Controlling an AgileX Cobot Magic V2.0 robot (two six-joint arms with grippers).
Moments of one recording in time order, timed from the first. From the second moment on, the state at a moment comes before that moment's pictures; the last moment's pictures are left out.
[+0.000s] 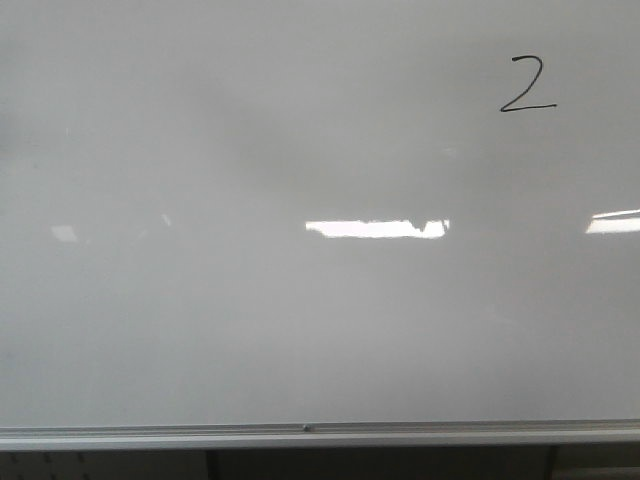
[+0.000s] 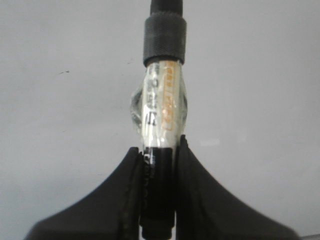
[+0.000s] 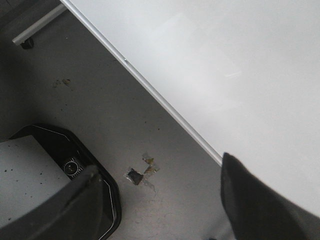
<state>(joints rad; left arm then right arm) -0.12 1.11 -0.76 -0.04 0.32 0.00 0.25 0.98 -1.04 0.28 1.11 -0.57</state>
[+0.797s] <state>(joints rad) -0.12 1.55 -0.68 -0.07 -0.56 -0.01 0.25 0.98 -1.04 0.28 1.08 -0.57</state>
